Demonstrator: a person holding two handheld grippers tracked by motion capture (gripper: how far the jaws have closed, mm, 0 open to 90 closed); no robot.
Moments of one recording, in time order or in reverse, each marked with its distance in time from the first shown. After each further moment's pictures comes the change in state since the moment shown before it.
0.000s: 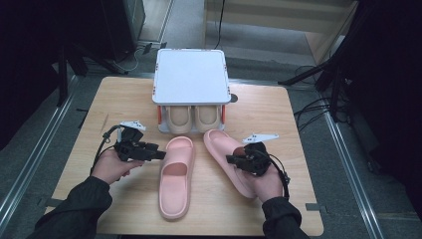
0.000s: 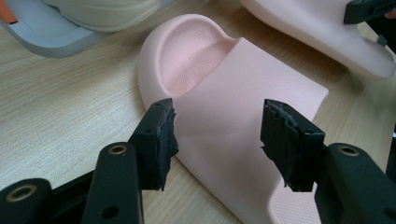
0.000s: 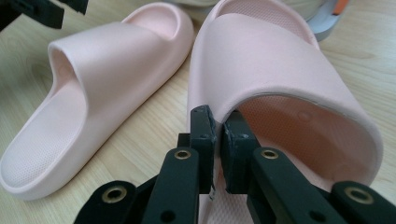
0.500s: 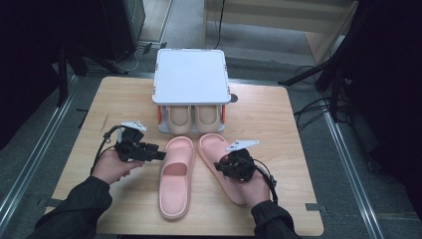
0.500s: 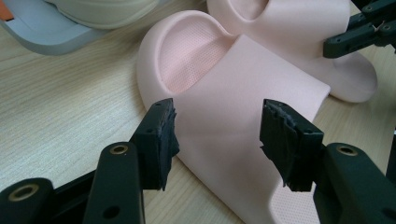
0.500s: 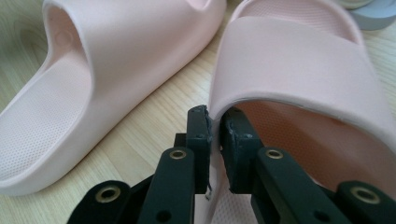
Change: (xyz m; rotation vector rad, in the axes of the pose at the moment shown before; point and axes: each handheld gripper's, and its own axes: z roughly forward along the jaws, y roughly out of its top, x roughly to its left) left arm 0.000 0.000 0.002 0.011 0.000 0.002; right arm 0.026 -0.006 0.031 0.067 -0.015 -0.078
